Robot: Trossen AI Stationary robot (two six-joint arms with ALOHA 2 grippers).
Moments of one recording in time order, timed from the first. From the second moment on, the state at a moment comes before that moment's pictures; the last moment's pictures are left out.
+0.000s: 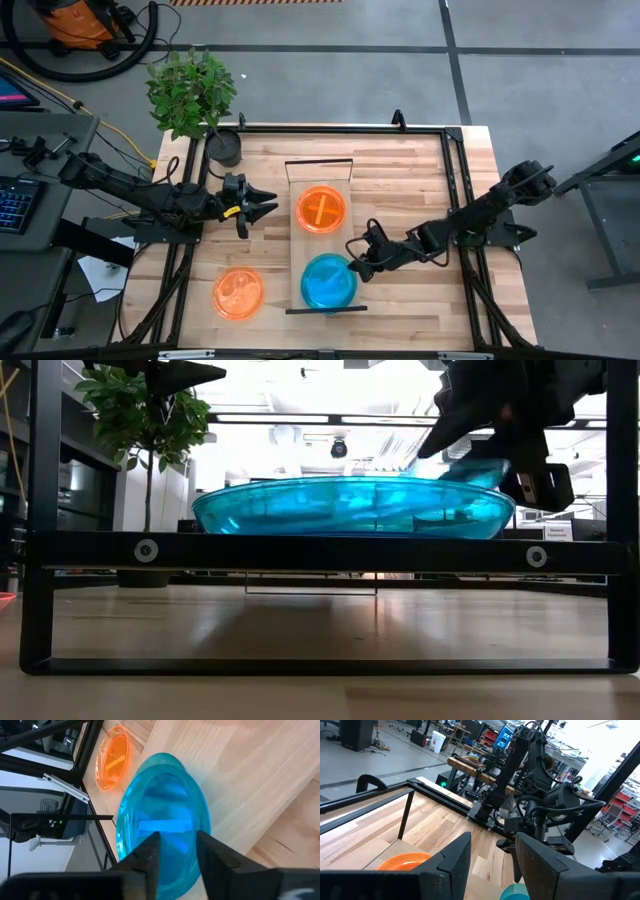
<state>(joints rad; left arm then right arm) -0.28 0.80 0.48 0.27 -0.46 -0.45 0.46 1.50 0.77 0.08 0.24 1.33</state>
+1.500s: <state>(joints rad) -0.28 0.80 0.48 0.28 -0.49 -0.44 0.30 1.83 1.12 -0.16 0.01 0.76</state>
